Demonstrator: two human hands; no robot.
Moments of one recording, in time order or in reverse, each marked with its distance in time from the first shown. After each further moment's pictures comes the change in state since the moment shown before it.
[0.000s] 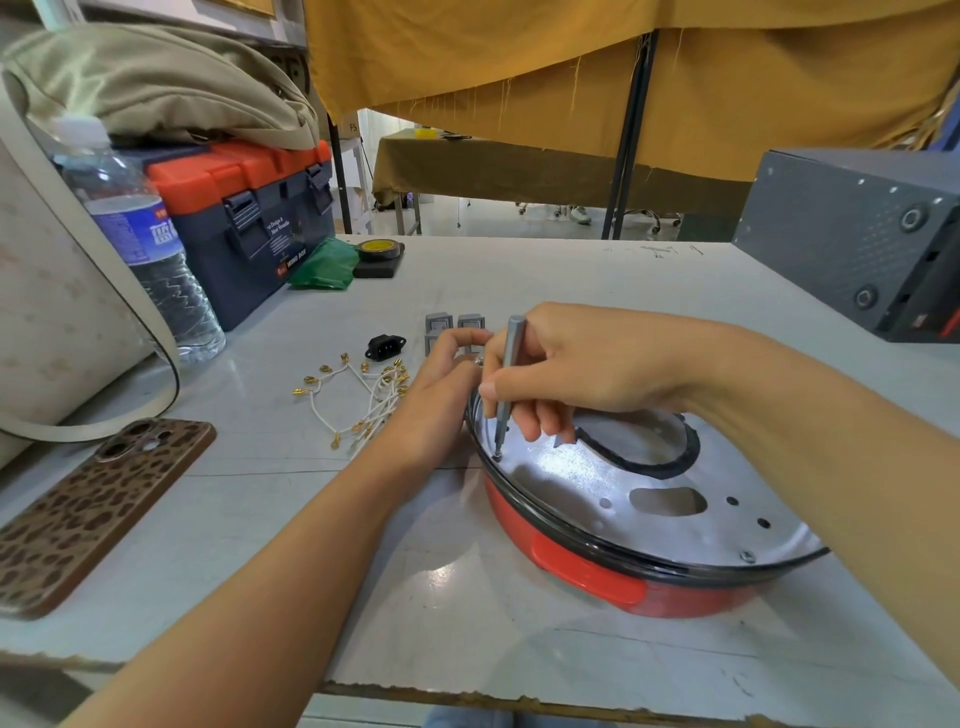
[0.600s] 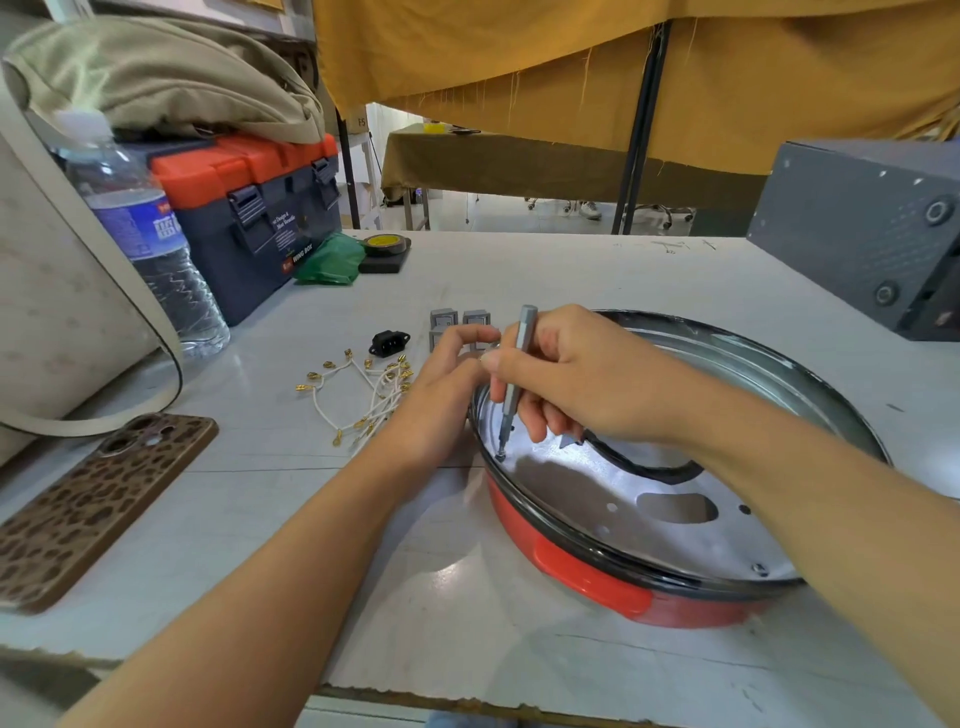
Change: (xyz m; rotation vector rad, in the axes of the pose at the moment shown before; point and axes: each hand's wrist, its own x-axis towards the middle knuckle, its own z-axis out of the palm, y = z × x) left_hand 0.000 0.000 0.001 -0.032 -0.013 0.001; right_hand 0.001 0.019 0.014 0.104 0.236 -0.080
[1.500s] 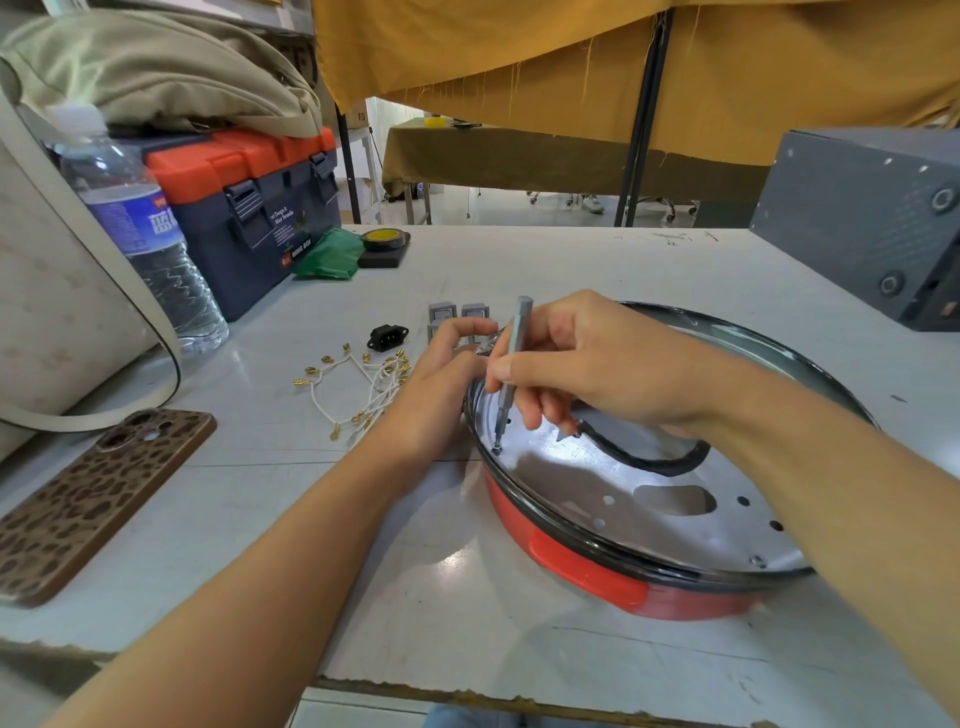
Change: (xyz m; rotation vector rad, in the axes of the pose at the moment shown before) left_hand 0.002 -0.002 -0.001 -0.008 0.004 -0.018; right_hand -0.003 0.005 -0.008 0.180 -0.106 -0.028
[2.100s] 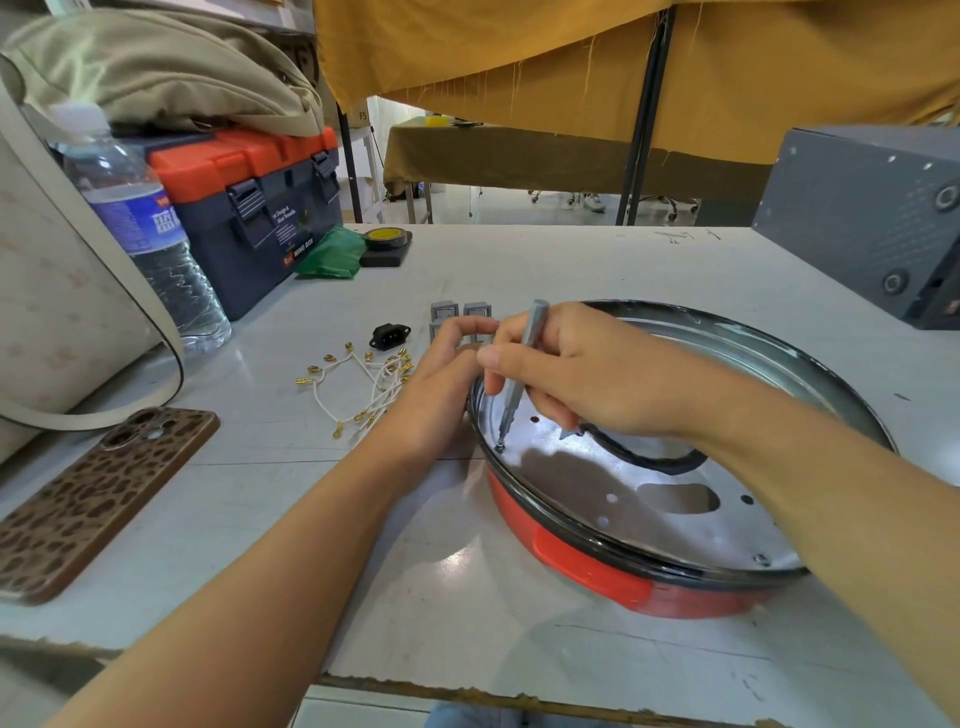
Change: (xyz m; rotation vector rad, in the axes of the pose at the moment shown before) left_hand 0.000 -0.003 -0.001 -0.001 -0.014 0.036; right_hand 0.001 -0.001 0.005 -0.177 0.026 -0.039
